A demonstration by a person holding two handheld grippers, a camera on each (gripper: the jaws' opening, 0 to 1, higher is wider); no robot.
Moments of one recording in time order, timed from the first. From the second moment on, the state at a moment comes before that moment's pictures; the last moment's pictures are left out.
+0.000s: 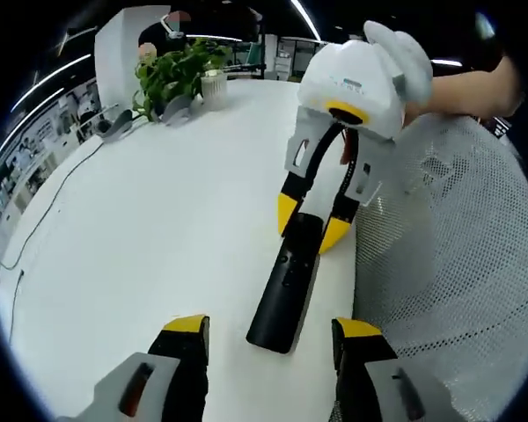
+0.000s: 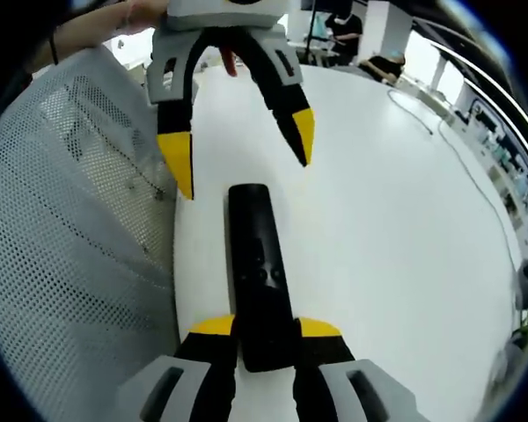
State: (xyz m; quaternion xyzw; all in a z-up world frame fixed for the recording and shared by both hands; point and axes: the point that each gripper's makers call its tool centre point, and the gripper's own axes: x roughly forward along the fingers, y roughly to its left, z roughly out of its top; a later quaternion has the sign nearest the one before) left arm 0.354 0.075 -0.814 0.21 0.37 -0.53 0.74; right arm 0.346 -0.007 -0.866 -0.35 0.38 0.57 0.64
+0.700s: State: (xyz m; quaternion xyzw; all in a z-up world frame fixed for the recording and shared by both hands) left arm 0.344 0.093 -0.743 0.13 0.30 -0.45 0.83; right arm 0.346 -0.008 -0.865 -0.34 0.38 0.56 0.65
